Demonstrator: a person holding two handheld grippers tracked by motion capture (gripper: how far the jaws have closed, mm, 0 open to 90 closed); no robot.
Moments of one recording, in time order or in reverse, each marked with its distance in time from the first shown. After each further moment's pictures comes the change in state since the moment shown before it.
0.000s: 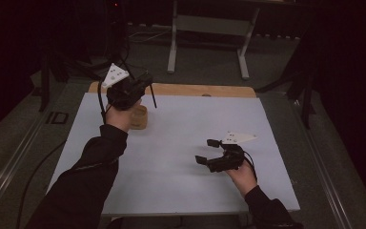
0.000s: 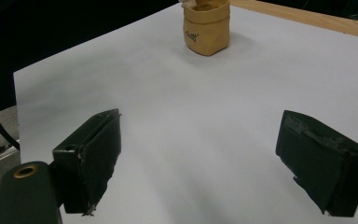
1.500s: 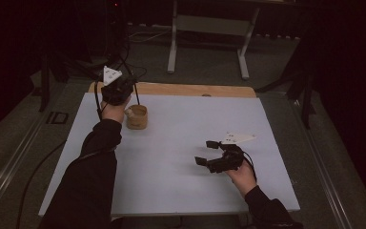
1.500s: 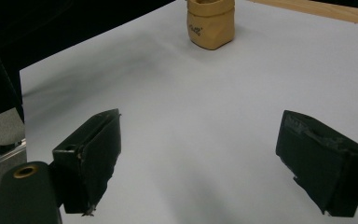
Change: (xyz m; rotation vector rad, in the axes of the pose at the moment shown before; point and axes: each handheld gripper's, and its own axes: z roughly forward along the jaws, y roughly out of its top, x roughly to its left) left arm 0.065 -0.046 0.033 0.070 0.220 -0.023; right arm -0.002 -0.004 0.003 0.018 0.024 0.017
